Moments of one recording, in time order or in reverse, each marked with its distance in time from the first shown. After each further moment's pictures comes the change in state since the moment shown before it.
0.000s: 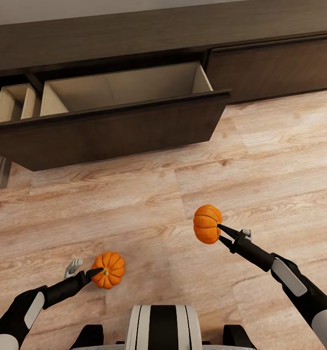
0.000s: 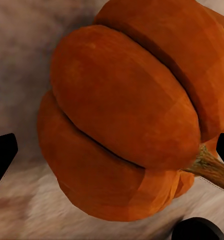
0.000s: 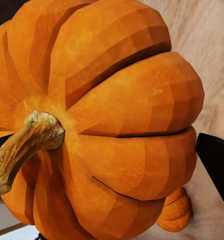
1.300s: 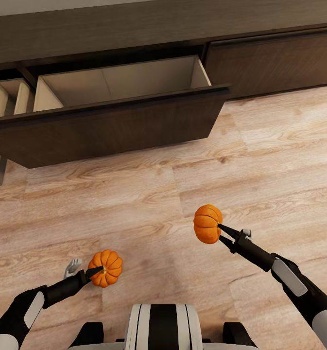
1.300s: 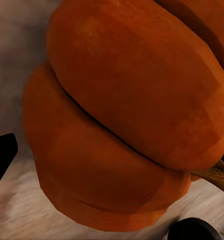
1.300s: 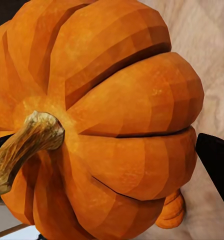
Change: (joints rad) left arm 0.000 0.000 -0.002 -0.002 0.024 0.010 -0.003; right arm 0.000 -0.002 -0.002 0.001 -0.001 -0.001 0.000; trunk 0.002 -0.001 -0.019
